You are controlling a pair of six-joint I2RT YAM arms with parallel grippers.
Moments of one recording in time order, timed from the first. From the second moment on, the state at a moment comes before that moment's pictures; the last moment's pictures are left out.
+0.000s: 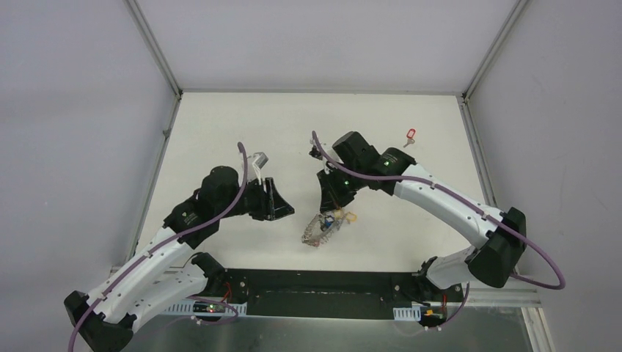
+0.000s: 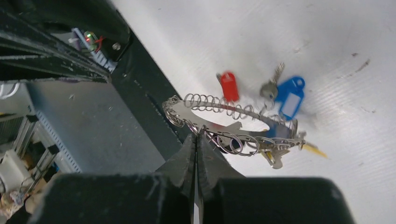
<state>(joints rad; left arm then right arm) -0.66 0.74 0.71 -0.42 0.33 -0.74 0.88 1.44 1.33 -0.88 -0.36 0.26</state>
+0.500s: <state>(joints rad) -0.66 0.69 0.75 -0.28 0.49 -0.39 0.84 1.28 1.16 -0.67 -0.56 0.13</state>
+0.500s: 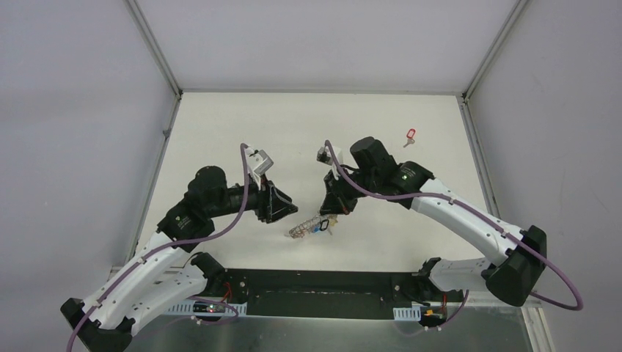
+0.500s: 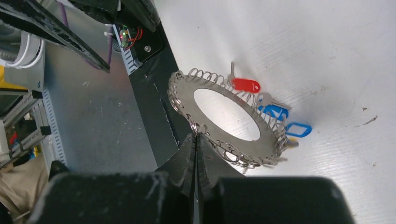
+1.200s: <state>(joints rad) -0.66 0.75 0.69 0.00 0.85 0.03 0.84 1.15 1.05 -0.51 -0.81 -0.11</state>
